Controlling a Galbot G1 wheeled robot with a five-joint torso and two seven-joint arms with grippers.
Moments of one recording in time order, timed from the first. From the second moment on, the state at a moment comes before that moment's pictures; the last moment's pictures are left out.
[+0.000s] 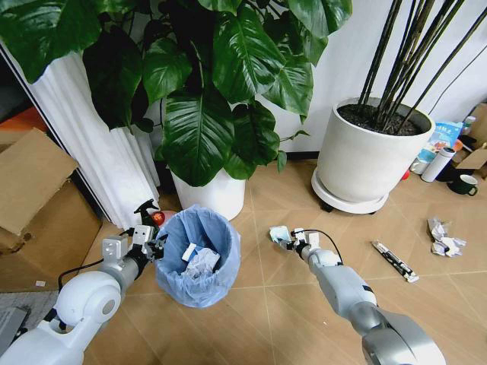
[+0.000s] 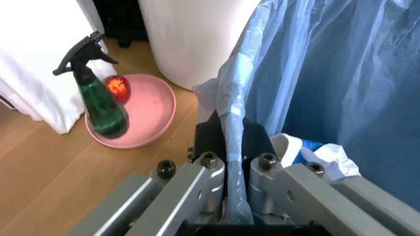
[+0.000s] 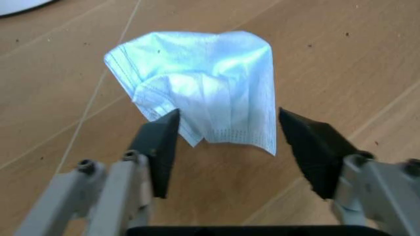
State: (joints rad) left arm 1.28 -0.85 -0.42 -2.08 -0.80 0.61 -0.24; right arm -0.53 1.41 0.27 0.45 0.25 -0.04 -0.28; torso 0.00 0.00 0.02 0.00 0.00
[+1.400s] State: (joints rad) left arm 1.28 -0.82 -0.43 -2.08 -0.80 0.61 -0.22; right arm -0.54 1.43 0.30 0.48 0.13 0.03 -0.32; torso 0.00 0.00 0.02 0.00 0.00
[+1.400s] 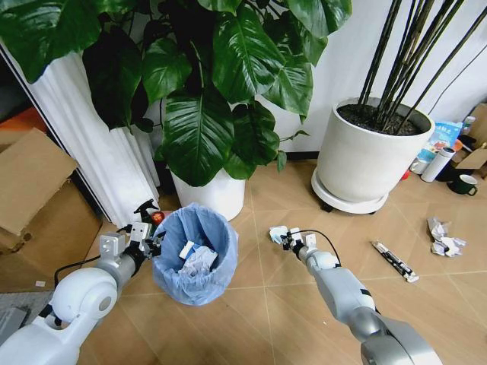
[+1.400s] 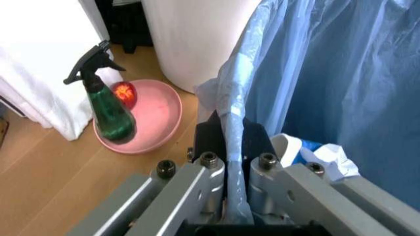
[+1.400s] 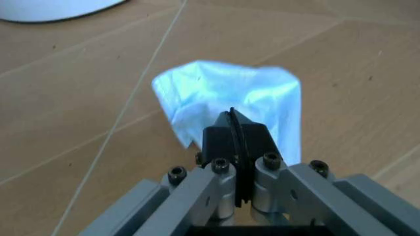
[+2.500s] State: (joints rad) left arm 1.28 -0.82 -0.42 -2.08 -0.80 0.61 -0.22; right arm -0.48 1.45 0.39 0.38 0.02 -0.01 -0.29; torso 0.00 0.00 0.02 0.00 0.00
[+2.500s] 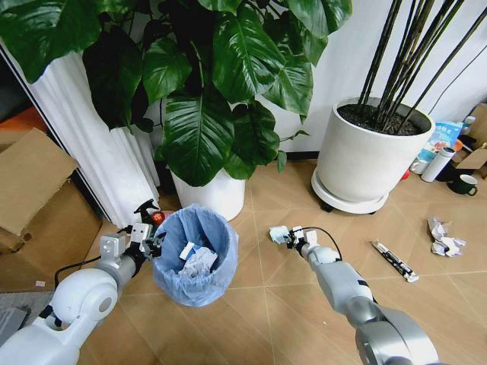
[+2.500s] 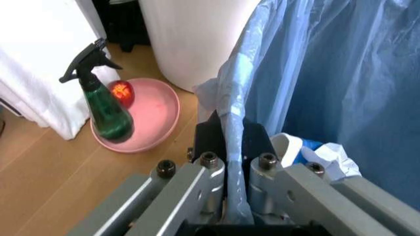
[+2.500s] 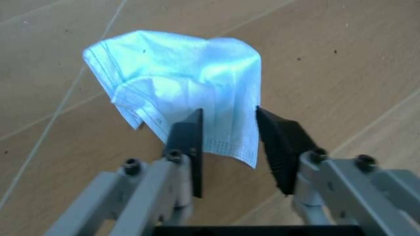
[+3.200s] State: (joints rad) left arm 1.24 -0.81 -0.41 -2.05 -0.80 0.60 -0.20; right arm -0.45 1.47 0.49 0.32 -0.06 -0.04 -0.32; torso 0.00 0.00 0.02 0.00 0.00
